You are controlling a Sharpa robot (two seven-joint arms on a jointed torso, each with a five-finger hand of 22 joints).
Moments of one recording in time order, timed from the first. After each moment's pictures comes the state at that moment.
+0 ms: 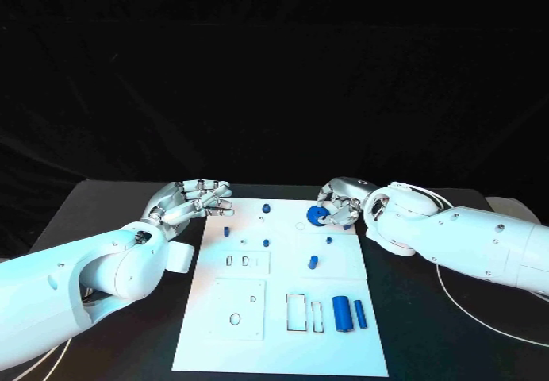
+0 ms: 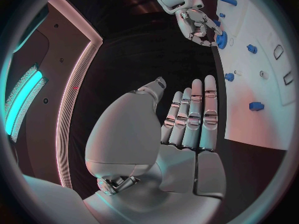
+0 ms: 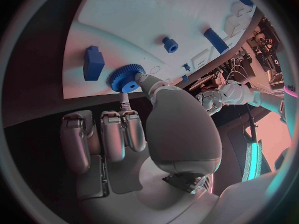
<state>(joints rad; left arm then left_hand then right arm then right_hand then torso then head) 1.20 -0.92 0.00 1.62 -0.07 -0.35 0.41 1.44 -0.15 0.34 0.20 0.07 0.83 0.21 0.29 0.18 1.00 0.16 0.15 0.07 1.05 0.11 0.35 0.30 0.17 1.04 0.20 0.33 0.10 1.30 -0.75 -0.09 1.34 -1.42 -0.27 -0.17 1.31 -0.20 0.44 0.11 0.20 0.86 0.15 0.36 0.40 1.47 0.08 1.50 1.31 1.46 0.01 1.53 1.31 0.01 1.47 0.11 1.57 1.31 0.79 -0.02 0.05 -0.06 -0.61</state>
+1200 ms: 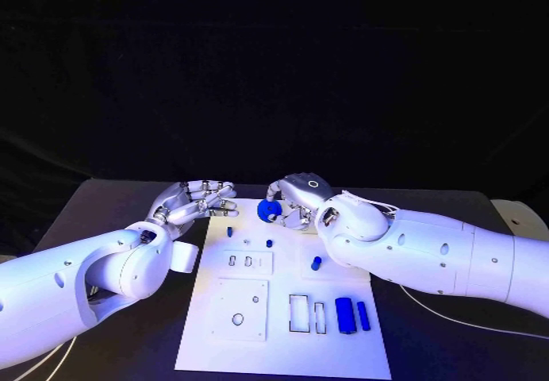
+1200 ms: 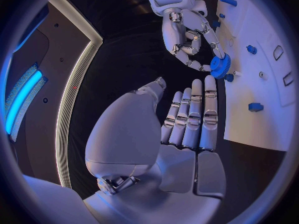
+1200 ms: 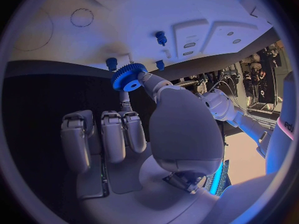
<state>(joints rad) 1.20 -0.91 0.00 1.61 -0.07 -0.35 0.40 1.44 -0.15 0.35 0.20 0.07 0.83 0.21 0.29 0.18 1.00 0.16 0.15 0.07 1.05 0.11 0.35 0.30 0.17 1.04 0.20 0.33 0.10 1.30 -0.56 -0.10 1.39 -1.72 -0.48 -0.23 1.27 -0.21 0.47 0.12 0.22 0.89 0.15 0.37 0.41 1.46 0.06 1.53 1.31 1.46 -0.01 1.54 1.31 0.01 1.47 0.10 1.57 1.31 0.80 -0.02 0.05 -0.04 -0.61</state>
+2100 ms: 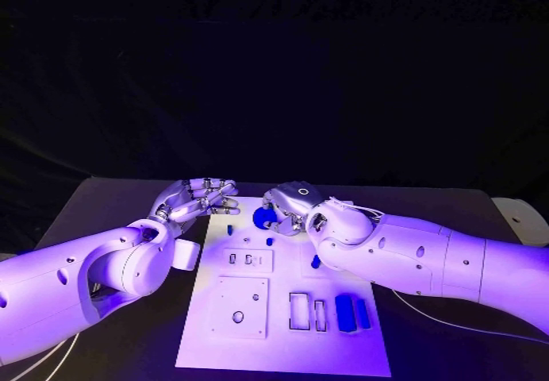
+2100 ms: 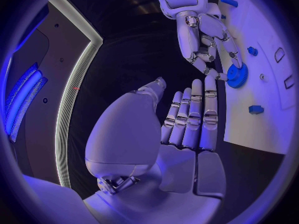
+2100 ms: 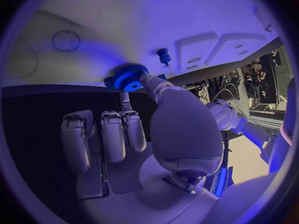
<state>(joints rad) 1.20 -0.91 0.00 1.61 -0.07 -0.34 0.40 1.44 -0.15 0.35 0.20 0.07 0.83 0.21 0.29 0.18 1.00 0.16 0.15 0.07 1.05 0.11 0.35 0.30 0.17 1.04 0.20 0.33 0.10 1.26 -0.48 -0.12 1.28 -1.72 -0.45 -0.23 1.24 -0.22 0.48 0.13 0.20 0.87 0.15 0.33 0.40 1.47 0.06 1.50 1.31 1.46 -0.01 1.54 1.31 0.01 1.47 0.10 1.57 1.31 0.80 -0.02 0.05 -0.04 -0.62</state>
